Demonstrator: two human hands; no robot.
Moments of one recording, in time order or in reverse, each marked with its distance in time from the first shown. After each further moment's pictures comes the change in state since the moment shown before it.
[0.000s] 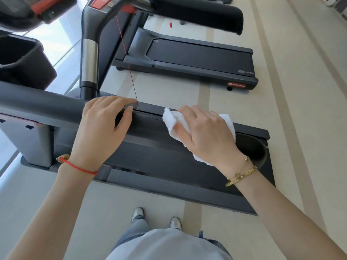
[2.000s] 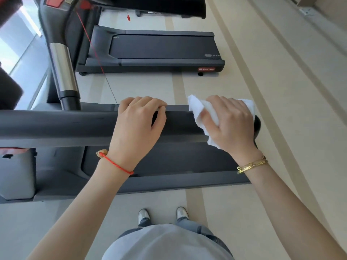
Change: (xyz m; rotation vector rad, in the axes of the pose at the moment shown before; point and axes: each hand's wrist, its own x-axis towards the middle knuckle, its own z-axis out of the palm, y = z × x) left_hand 0.016 0.030 0.030 -0.157 -0.100 0.197; right_hand -0.039 0.008 -0.005 -0.124 0.277 0.308
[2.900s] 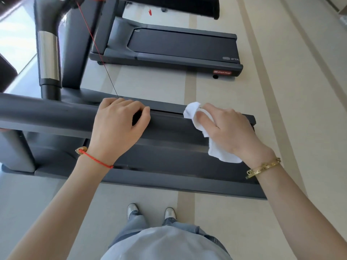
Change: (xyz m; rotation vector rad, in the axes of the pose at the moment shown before) left_hand 0.010 0.031 0.032 0.236 0.071 -0.125; right_hand 0.023 0.075 -0.031 0.164 -0.600 0.006
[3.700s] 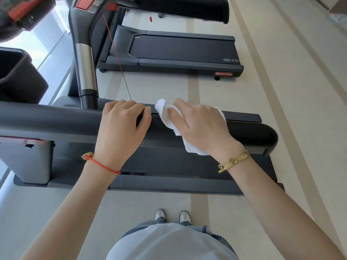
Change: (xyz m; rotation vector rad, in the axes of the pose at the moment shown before) left_hand -0.006 -0.087 -0.028 -0.034 0.027 0.015; right_hand 0.050 -0.136 0.048 -0.125 0.177 -0.153
